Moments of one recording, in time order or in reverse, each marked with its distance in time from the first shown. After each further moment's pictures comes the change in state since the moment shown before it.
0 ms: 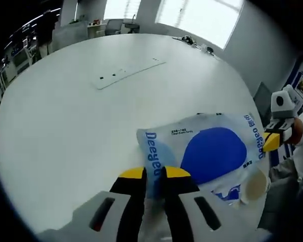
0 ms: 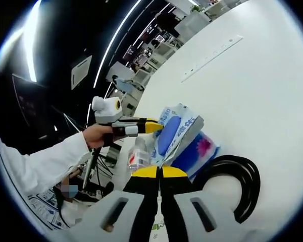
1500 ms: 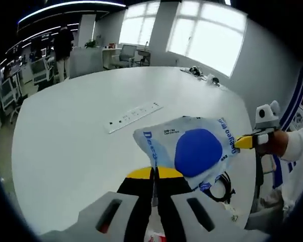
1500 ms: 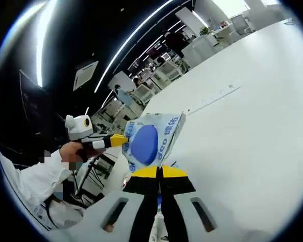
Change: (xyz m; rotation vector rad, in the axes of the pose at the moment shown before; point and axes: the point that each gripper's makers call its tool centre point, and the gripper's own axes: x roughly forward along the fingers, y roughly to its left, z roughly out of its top) left arm -0.087 -0.051 0.084 -0.057 -0.265 0.096; right arm -0.061 -0.009 0.099 -0.170 -0.148 -0.053
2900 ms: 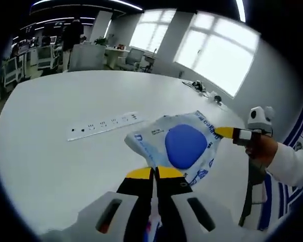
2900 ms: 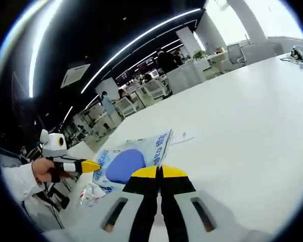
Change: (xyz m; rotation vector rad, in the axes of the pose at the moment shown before) left arm 0.106 -0.080 0.034 -0.178 -0.056 -0.001; right arm -0.043 -0.126 0.109 -0.141 -0.100 -0.166
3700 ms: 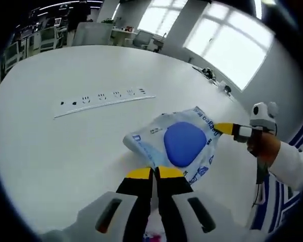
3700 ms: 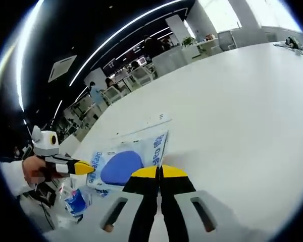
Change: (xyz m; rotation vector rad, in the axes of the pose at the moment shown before) left arm 0.067 0.027 -0.048 -0.067 0.139 0.024; right arm 0.042 -0.057 -0.047 0.037 0.110 -0.081
